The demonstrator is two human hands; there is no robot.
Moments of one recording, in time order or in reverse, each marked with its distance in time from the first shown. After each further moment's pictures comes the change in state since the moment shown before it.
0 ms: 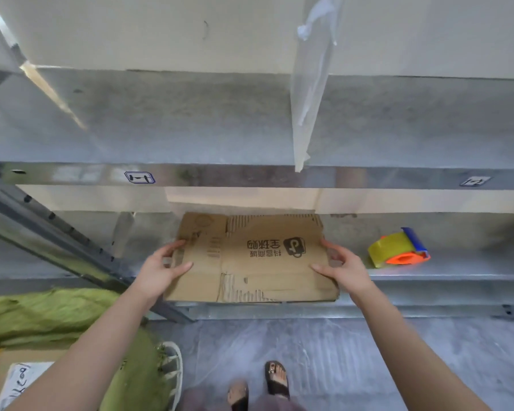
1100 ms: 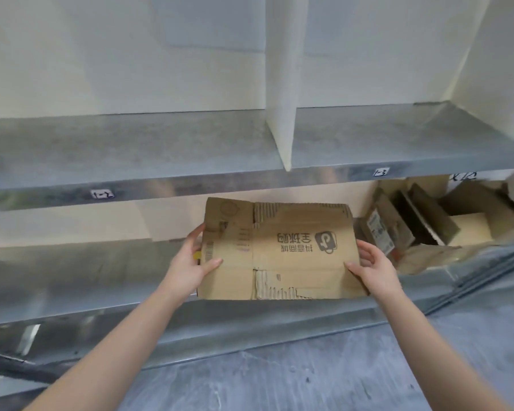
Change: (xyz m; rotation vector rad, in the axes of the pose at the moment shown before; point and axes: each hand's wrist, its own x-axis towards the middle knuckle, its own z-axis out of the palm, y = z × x) left_hand -0.110 0.236 0.430 -0.125 -0.173 0.340; right_hand -0.027 0.136 -0.460 0.117 0.368 -0.032
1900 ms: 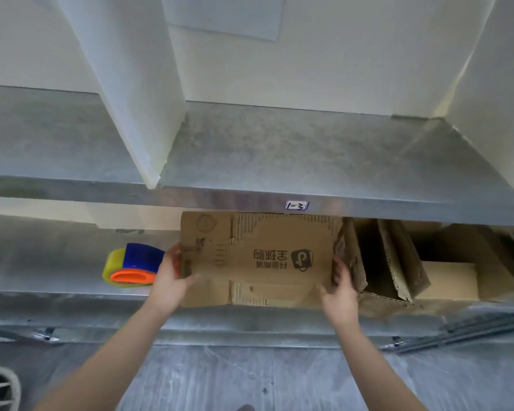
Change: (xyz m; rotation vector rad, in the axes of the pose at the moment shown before) left_hand 0.043 -0.003 0.162 0.004 0.263 -0.143; right_hand 0.124 0.064 -0.055 -0.123 -0.077 -0.066
